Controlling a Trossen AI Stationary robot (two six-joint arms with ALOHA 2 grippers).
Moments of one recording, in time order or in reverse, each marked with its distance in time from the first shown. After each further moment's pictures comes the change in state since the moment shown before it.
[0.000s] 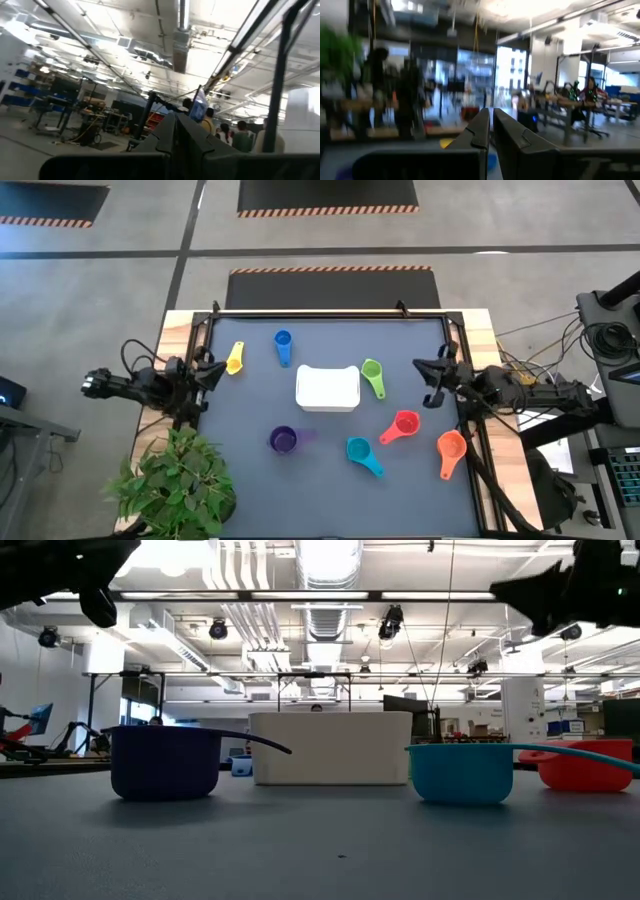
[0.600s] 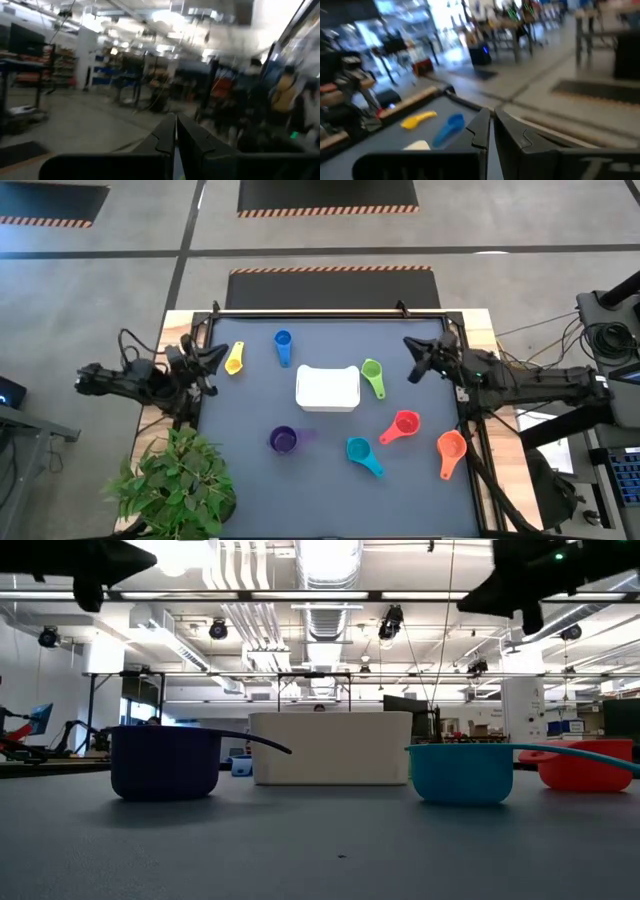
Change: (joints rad) left arm 0.001 0.124 0.277 -0.425 -0.307 0.110; right arm -0.038 0.470 0.430 -0.444 0.332 0.459
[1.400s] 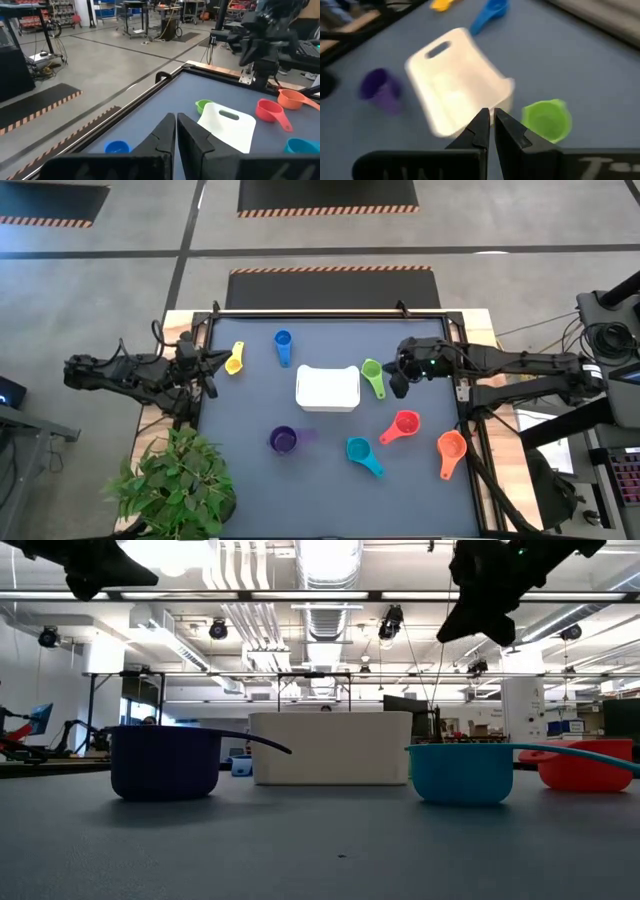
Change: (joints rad) left arm 0.000 0.208 0.329 -0.695 -0.003 -0.257; right arm -0.061 0.271 0.344 -0.549 -0.511 0.178
